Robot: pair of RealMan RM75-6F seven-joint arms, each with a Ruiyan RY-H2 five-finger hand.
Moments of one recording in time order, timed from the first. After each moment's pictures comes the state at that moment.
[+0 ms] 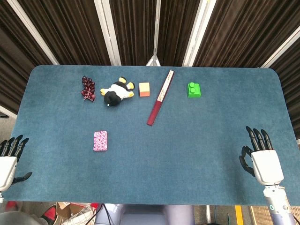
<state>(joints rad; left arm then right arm) -0.05 -1.07 0.01 -1.73 1.45 1.45 0.28 0.13 -1.22 0.07 -1.56 -1.61 1.54 -0.18</state>
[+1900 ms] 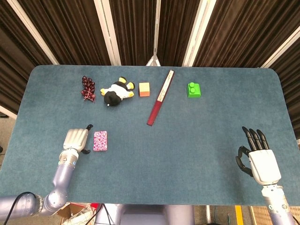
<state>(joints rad) -0.71 -1.49 -0.21 -1.76 0.45 1.19 0.92 0.14 -1.21 0.06 -1.57 -1.63 1.53 -0.11</state>
